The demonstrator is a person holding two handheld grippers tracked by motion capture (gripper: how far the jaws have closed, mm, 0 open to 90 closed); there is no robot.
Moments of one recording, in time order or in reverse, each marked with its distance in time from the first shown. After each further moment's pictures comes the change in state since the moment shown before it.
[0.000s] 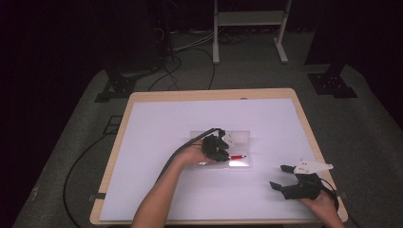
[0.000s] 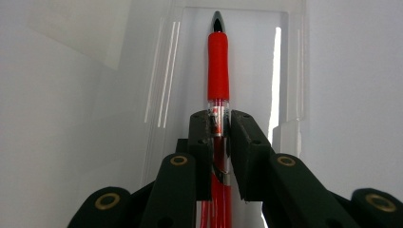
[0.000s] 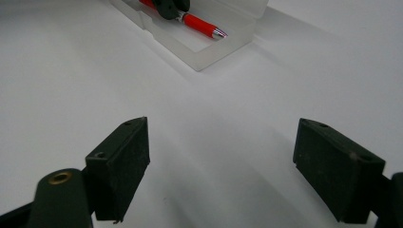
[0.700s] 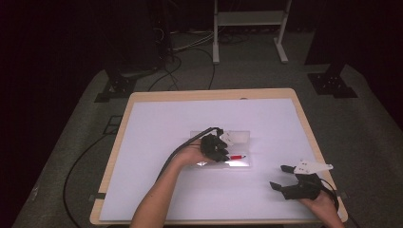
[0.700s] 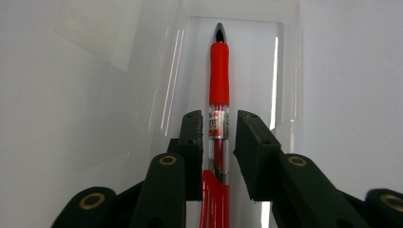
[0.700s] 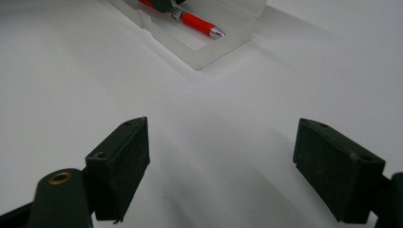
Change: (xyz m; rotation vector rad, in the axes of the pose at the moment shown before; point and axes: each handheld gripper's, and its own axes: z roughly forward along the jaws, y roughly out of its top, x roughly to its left) left arm -0.002 -0.001 -0.010 -0.033 0.010 -0.015; right arm 0.000 -0.001 0.000 0.001 -0.004 0.000
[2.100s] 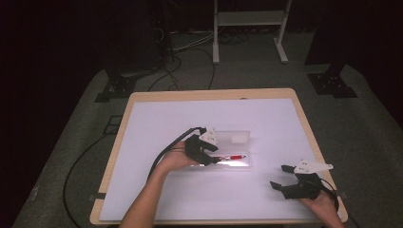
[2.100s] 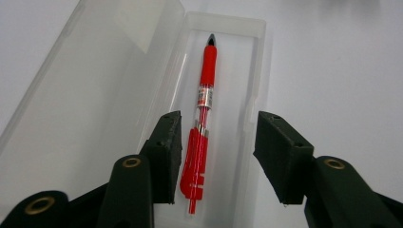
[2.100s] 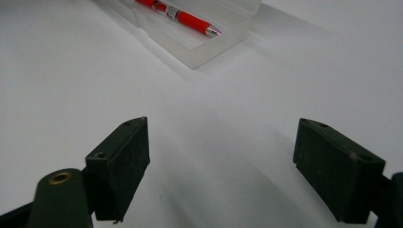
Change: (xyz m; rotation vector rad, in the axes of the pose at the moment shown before) left arm -0.018 -0.032 -0.048 -0.150 0.039 -0.079; right arm -0.001 0.000 0.000 0.003 -0.012 0.007
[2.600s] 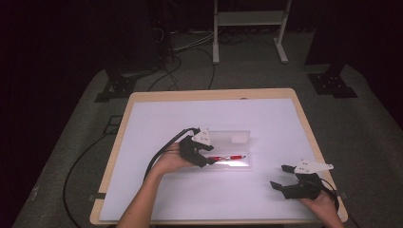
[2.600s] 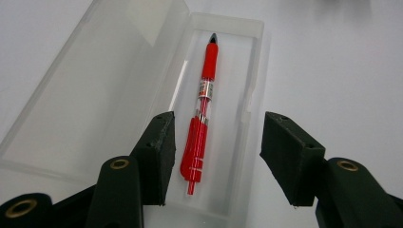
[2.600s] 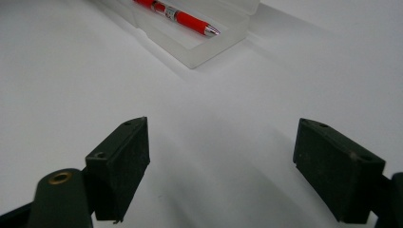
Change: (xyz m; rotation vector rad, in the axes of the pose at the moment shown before) left arm -0.002 -0.011 -0.013 -0.024 0.016 -0.023; right arm 0.000 0.000 0.000 0.000 -0.002 0.007
